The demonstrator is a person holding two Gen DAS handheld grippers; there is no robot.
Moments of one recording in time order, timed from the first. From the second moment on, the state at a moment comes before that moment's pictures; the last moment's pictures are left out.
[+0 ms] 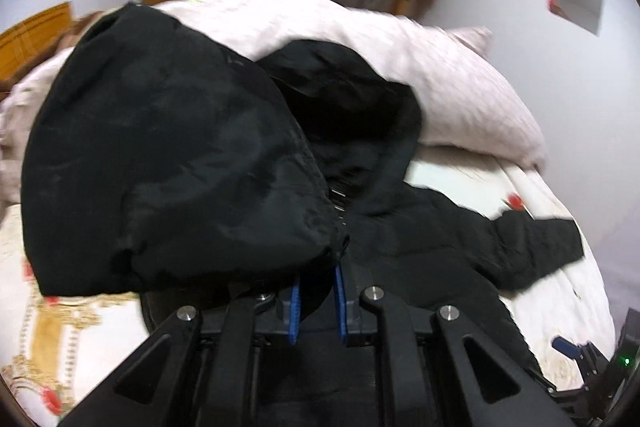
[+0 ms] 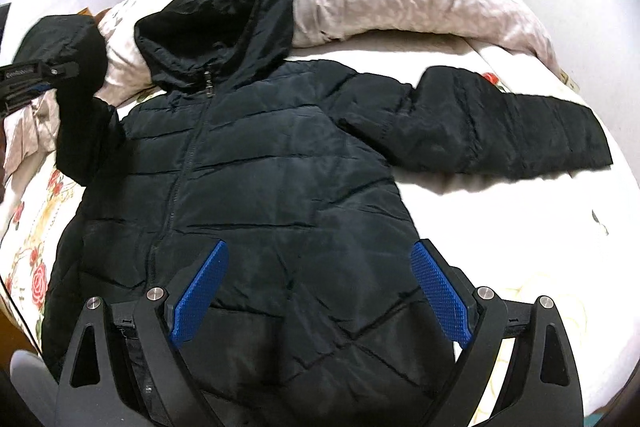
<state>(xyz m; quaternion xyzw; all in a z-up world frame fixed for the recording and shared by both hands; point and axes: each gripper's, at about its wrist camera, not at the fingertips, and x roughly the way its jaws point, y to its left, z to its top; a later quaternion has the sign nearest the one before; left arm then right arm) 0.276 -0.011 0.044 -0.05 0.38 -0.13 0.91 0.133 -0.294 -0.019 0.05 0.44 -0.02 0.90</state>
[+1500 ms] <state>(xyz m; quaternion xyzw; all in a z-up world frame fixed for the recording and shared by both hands) 0.334 0.082 -0.094 -0.09 0.45 -0.02 0.89 0.321 -0.280 -0.095 0.02 0.49 0.01 0.87</state>
